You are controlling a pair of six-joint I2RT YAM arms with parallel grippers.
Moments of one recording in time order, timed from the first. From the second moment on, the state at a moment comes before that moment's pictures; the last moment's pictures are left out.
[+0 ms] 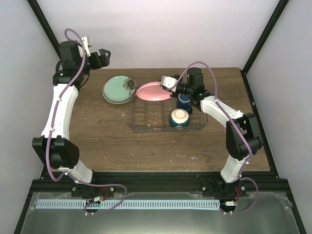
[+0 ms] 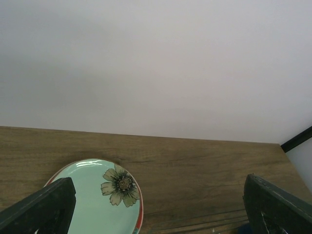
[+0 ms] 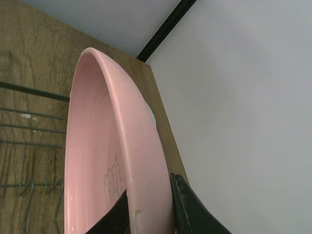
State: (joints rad) left arm -0.01 1.60 1.75 -0.50 0.31 -0.29; right arm 0.38 1.75 1.29 0.19 -0.65 -0.88
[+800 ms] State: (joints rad) left arm -0.01 1.65 1.76 -0.51 0.30 -0.29; right arm 0.41 1.75 1.16 0.28 -0.65 -0.93
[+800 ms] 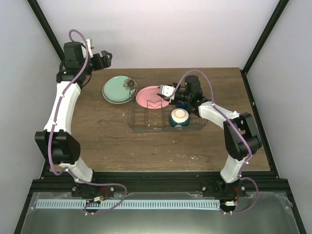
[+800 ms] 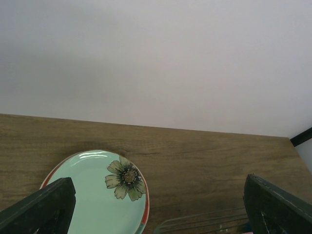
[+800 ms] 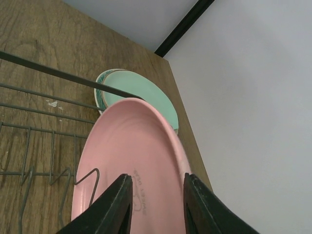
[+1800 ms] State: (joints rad) left arm 0.06 2.20 2.07 -0.81 0.16 -0.25; right arm 0.42 1.68 1.54 -0.15 -0.15 -0.39
